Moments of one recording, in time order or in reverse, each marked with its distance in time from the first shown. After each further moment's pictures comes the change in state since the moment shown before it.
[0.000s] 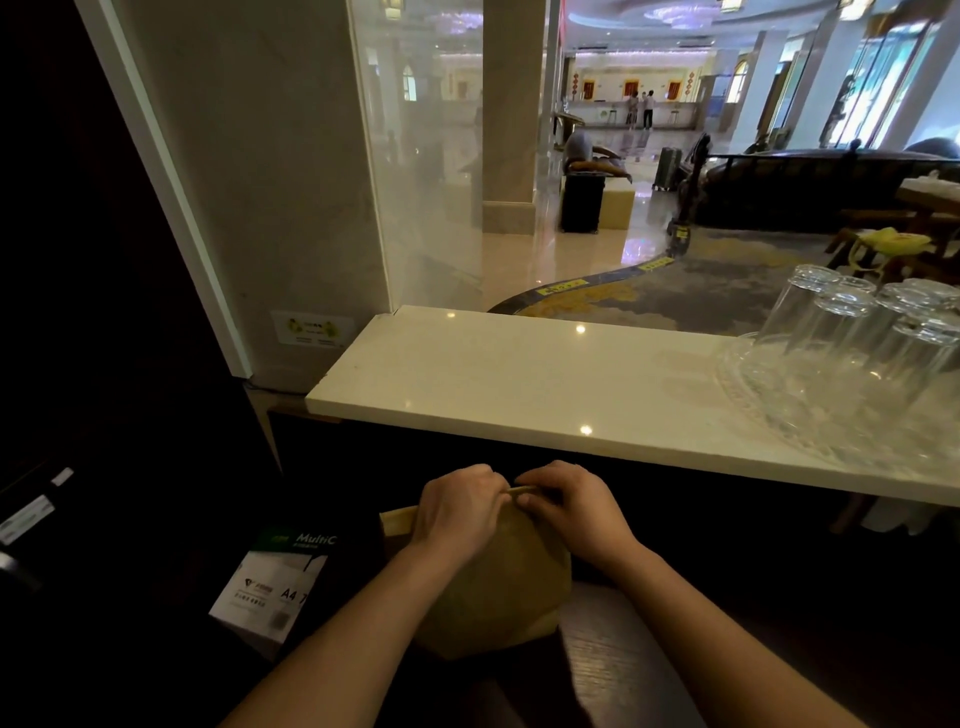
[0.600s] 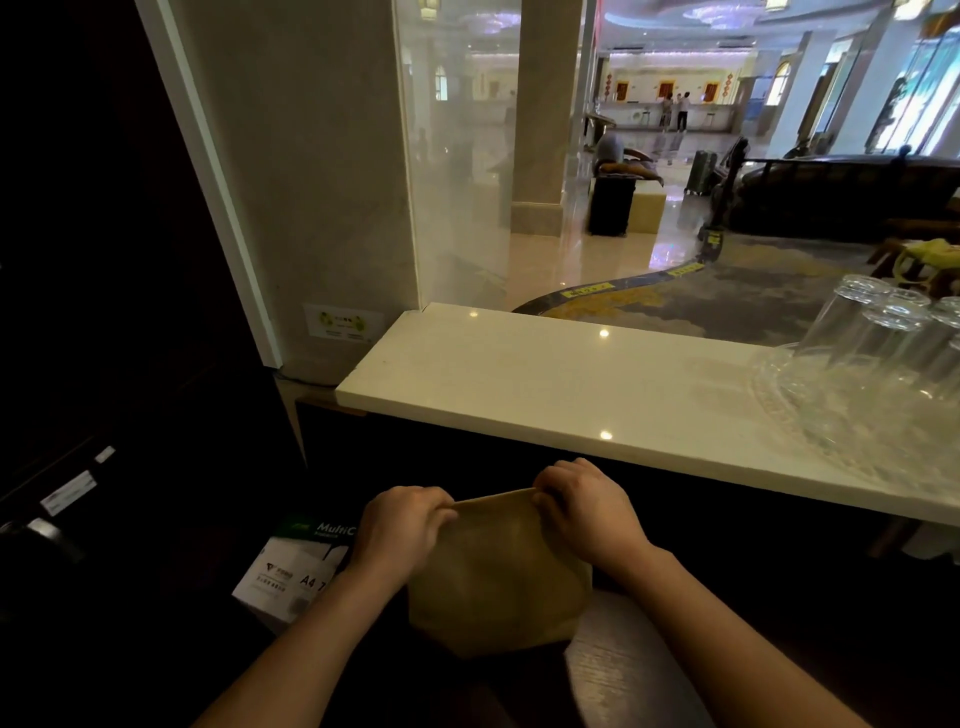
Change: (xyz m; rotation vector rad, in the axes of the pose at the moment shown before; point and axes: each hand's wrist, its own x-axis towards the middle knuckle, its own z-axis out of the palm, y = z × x) left_hand -0.044 -0.071 -0.021 -0.135 0.030 -0.171; right_hand 0.008 -0.018 0.004 -0.272 -0.048 -0.145
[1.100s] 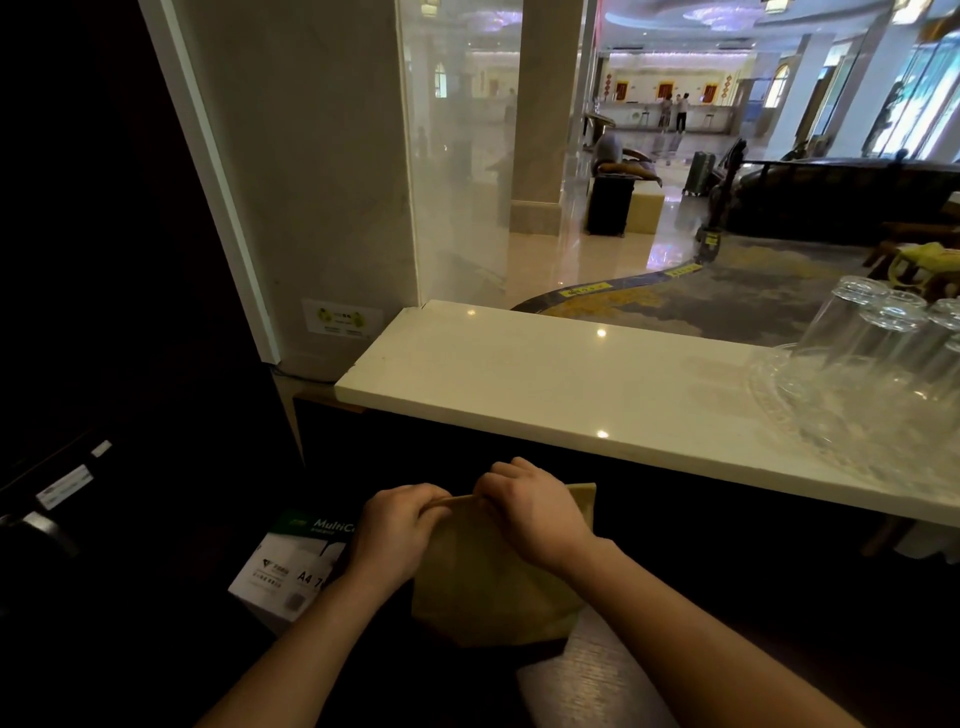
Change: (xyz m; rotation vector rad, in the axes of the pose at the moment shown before) left_hand -0.009 -0.008 0.005 -0.236 0.084 -0.046; right_hand 0.019 -0.045 0.021 -0.039 -0.039 -0.212
